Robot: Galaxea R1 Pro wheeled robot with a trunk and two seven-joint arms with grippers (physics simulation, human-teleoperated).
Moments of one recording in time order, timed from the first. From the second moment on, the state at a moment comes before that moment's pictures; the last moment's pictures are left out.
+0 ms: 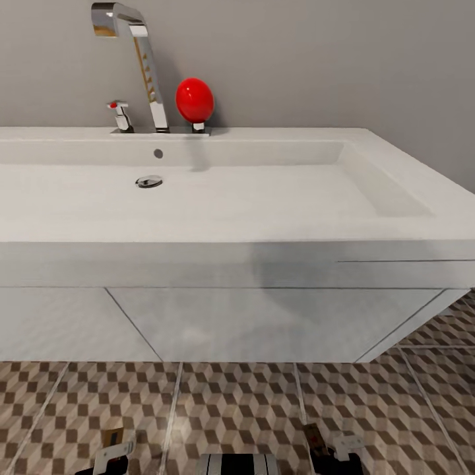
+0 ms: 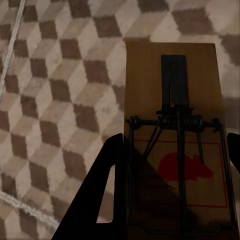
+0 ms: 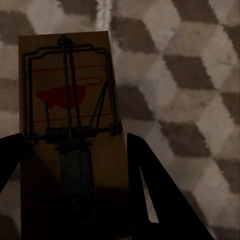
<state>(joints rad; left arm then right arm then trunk) -0.30 0.08 -0.19 -0.32 0.17 -0.33 0.49 -0.39 -0.03 -0.32 -0.20 0.34 -0.26 0.10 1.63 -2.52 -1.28</state>
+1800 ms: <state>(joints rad) -0.30 0.09 -0.19 -0.47 0.17 -0.31 0.49 -0.39 -0.03 -0.32 -0.28 0.33 -0.36 -0.01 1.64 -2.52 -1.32</state>
